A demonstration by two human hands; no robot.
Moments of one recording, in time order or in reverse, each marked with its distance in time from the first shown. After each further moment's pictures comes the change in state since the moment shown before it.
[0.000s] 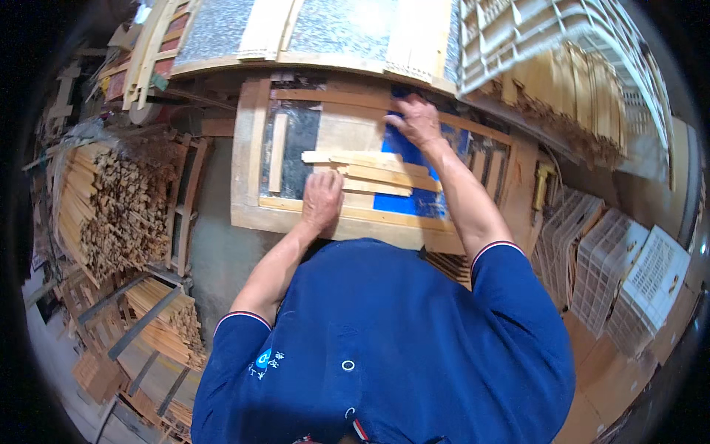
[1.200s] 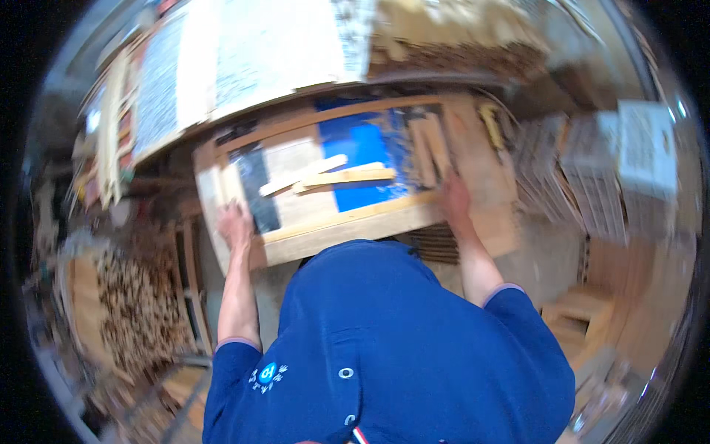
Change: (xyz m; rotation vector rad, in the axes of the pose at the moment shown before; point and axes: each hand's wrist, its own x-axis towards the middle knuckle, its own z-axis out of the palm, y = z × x) left_hand 0.002 -0.106 -0.048 0.219 0.024 -0.430; right_hand -0.344 0.042 -0.013 -0.053 0.343 0.748
